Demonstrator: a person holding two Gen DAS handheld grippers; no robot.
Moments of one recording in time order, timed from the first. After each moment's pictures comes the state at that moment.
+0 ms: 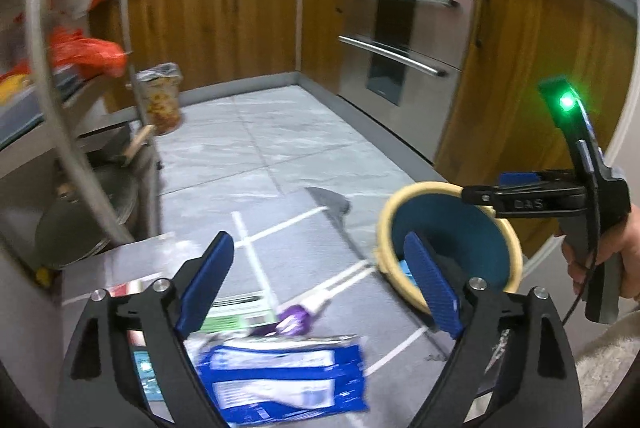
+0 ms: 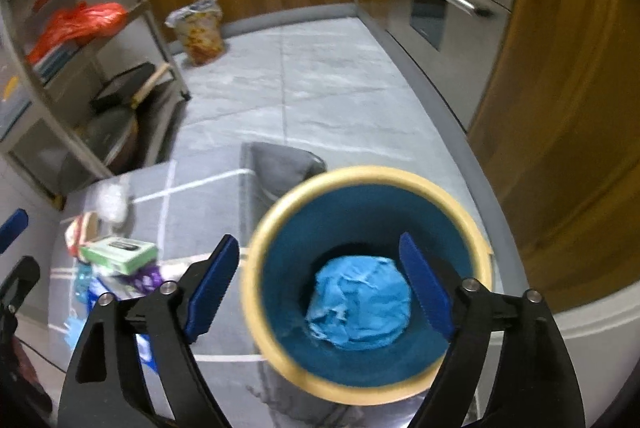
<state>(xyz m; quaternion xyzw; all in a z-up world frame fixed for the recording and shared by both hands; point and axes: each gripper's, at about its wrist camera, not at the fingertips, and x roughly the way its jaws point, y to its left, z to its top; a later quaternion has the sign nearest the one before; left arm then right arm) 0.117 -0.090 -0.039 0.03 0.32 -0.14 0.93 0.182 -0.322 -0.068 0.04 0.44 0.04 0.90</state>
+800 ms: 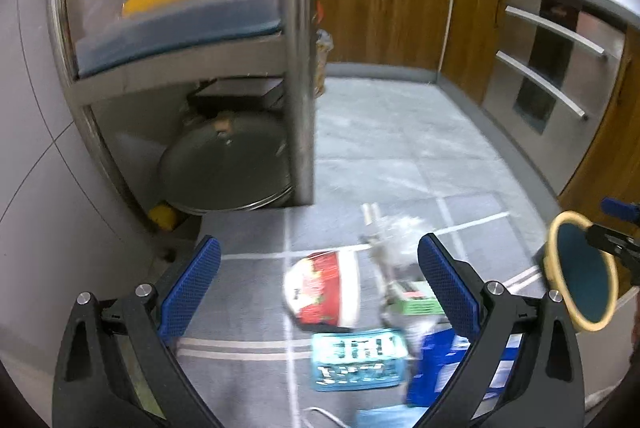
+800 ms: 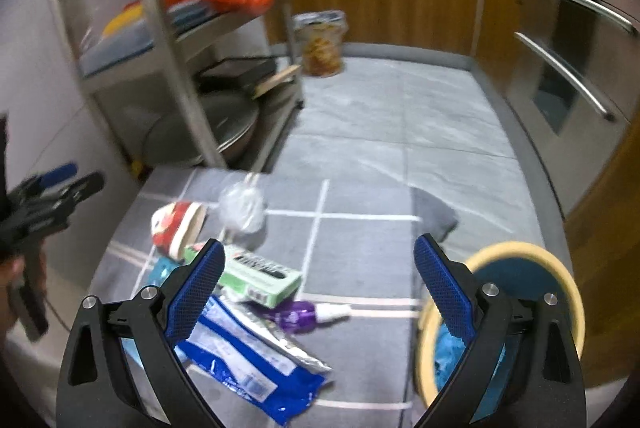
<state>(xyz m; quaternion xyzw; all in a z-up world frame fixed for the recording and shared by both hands) 0.135 0.114 -0.062 -0.02 0.36 0.06 0.93 0.177 -0.155 -0.057 -0.05 0.39 0.20 0.90</state>
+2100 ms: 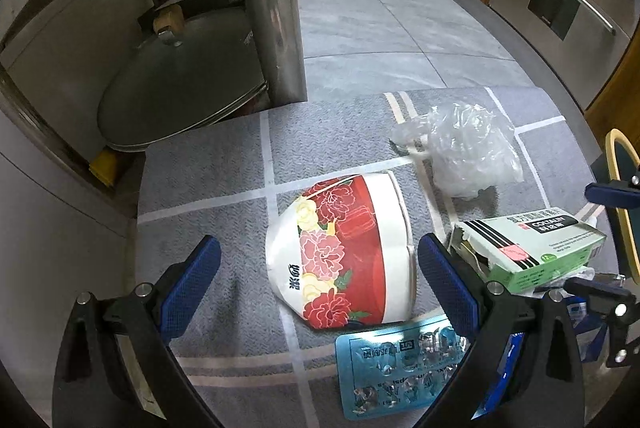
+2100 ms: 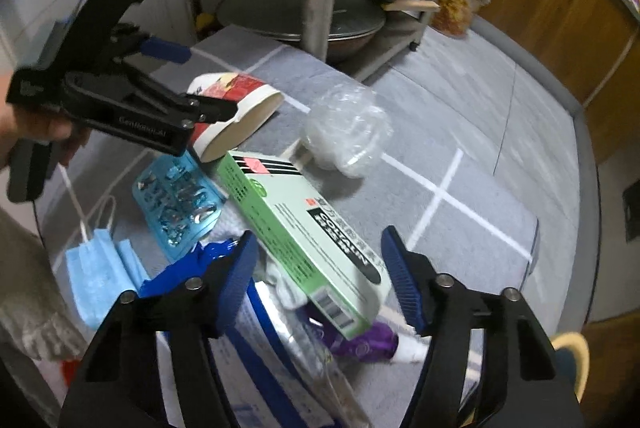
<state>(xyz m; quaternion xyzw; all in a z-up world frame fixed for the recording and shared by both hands) 0.211 0.124 -0.178 0.01 0.51 0.02 0.86 0.196 -0.039 -0.153 -0.26 0.44 0.34 0.79</state>
